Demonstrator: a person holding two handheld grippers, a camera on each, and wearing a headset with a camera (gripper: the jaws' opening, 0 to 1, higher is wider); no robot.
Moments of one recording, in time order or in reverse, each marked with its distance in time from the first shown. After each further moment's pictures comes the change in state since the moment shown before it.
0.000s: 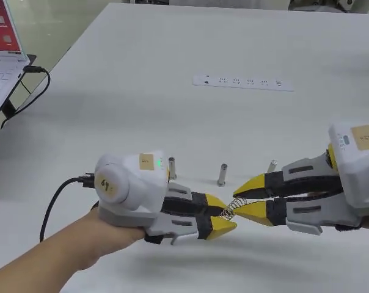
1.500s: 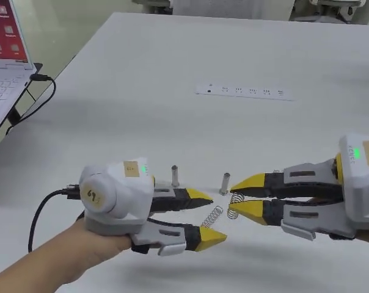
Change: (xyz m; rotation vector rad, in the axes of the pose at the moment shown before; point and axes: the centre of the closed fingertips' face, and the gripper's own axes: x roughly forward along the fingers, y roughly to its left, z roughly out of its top) left arm -0.033 0.026 -0.008 -0.023 0.006 0.155; right arm -0.001 -0.009 0.019 -0.040 -0.070 -0.101
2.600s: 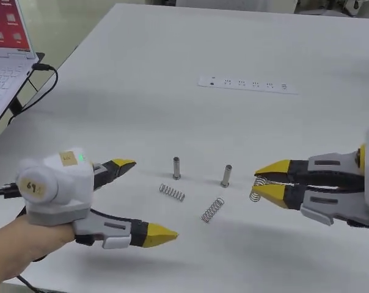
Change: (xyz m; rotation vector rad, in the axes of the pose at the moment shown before) left arm -0.066 0.056 -0.044 -0.095 0.048 0.255; right arm -0.021 -0.026 -0.023 0.029 0.045 -0.128
